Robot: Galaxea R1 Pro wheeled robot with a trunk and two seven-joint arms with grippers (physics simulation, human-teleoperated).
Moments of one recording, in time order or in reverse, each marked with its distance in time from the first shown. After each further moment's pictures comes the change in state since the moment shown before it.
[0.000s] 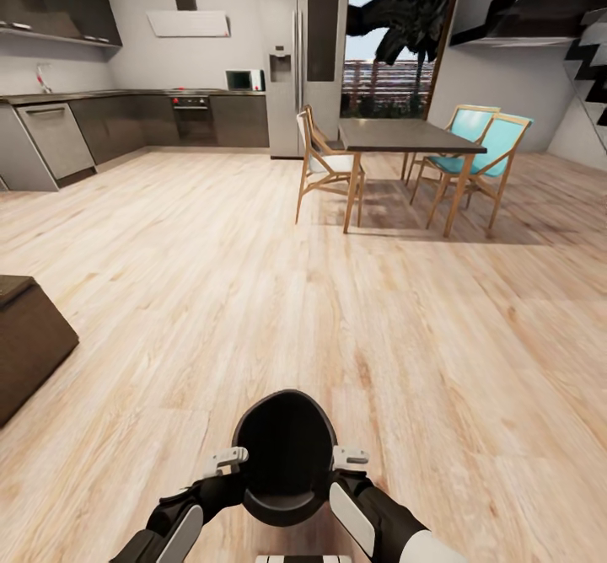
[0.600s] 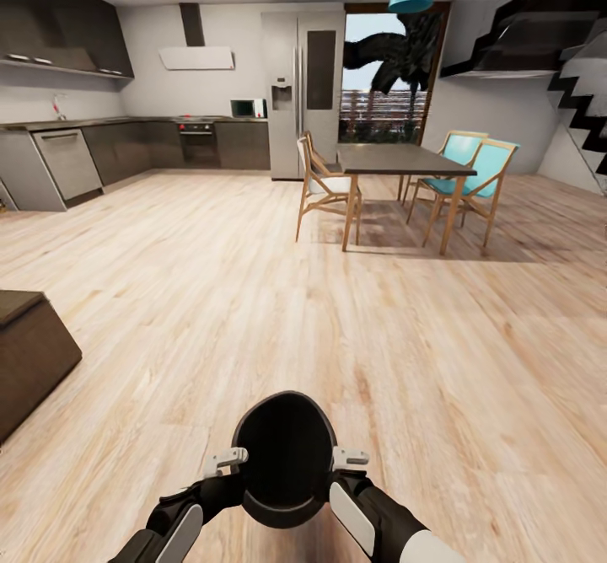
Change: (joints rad) left arm 0.000 0.000 0.001 -0.003 0.009 0.016 0.008; right arm 0.000 0.000 -0.003 -0.002 0.000 0.018 -0.002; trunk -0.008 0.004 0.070
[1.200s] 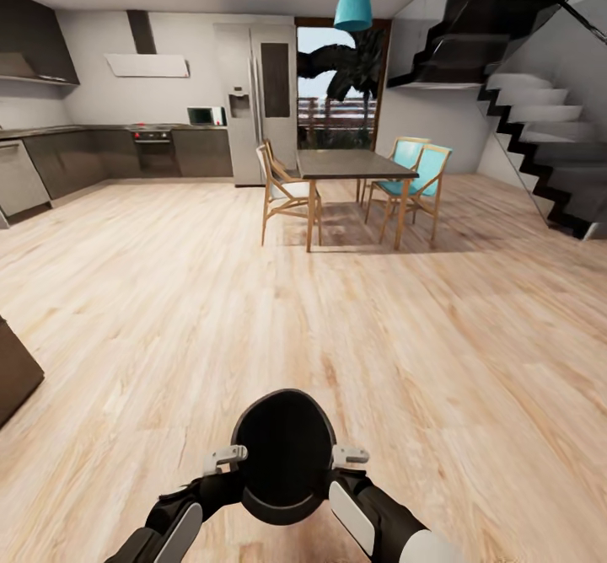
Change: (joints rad) left arm 0.000 0.005 -0.002 -0.016 -0.010 0.002 0.004; right arm 0.000 0.000 0.002 -0.007 -0.007 -0.013 0.001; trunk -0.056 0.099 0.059
